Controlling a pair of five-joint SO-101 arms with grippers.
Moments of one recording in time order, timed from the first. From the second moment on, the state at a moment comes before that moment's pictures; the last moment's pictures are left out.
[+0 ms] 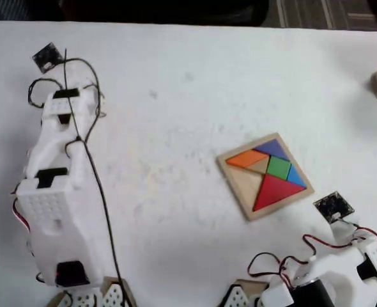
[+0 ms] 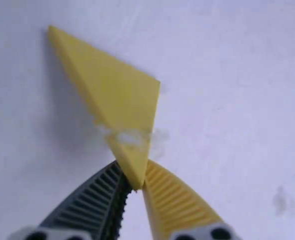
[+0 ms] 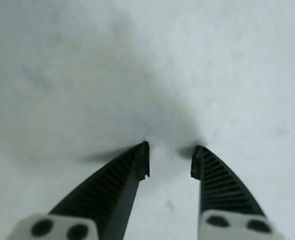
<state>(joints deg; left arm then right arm) -14.3 34.9 -7.6 40.3 36.8 65.8 -22.9 71.9 41.7 96.1</state>
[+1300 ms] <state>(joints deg) -19.6 41.4 -10.2 31.0 57.7 68.8 -23.0 72.5 41.7 111.8</state>
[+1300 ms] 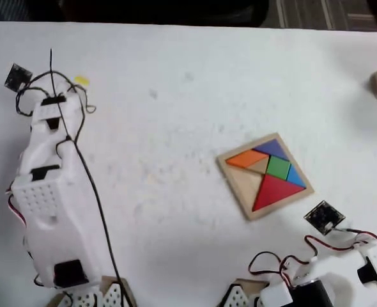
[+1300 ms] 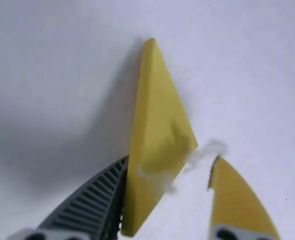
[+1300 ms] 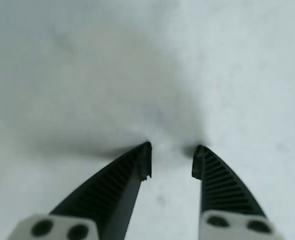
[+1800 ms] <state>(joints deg) -21.5 56.5 -36.7 38.6 57.5 73.7 -23.1 72.6 41.7 124.6</state>
